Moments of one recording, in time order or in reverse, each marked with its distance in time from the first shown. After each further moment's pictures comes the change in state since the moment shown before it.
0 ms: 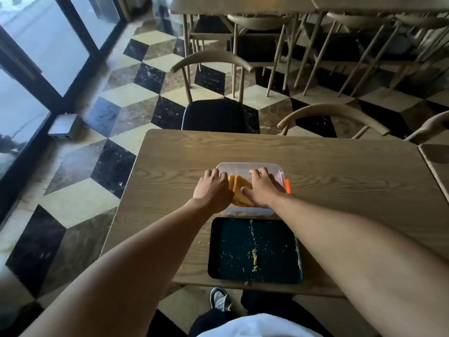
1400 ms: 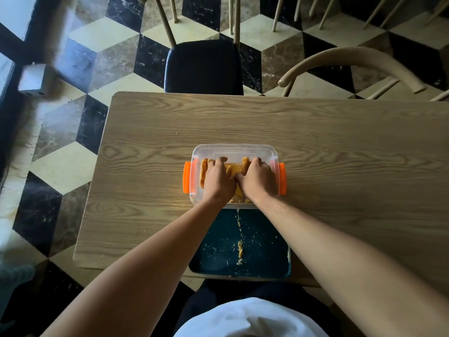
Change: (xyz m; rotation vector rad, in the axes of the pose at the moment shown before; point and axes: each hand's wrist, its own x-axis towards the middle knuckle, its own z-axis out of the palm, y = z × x) left_hand 0.072 0.050 0.075 -0.639 -0.022 -0.385; right_hand 0.048 0.036 0.035 0.193 0.135 0.276
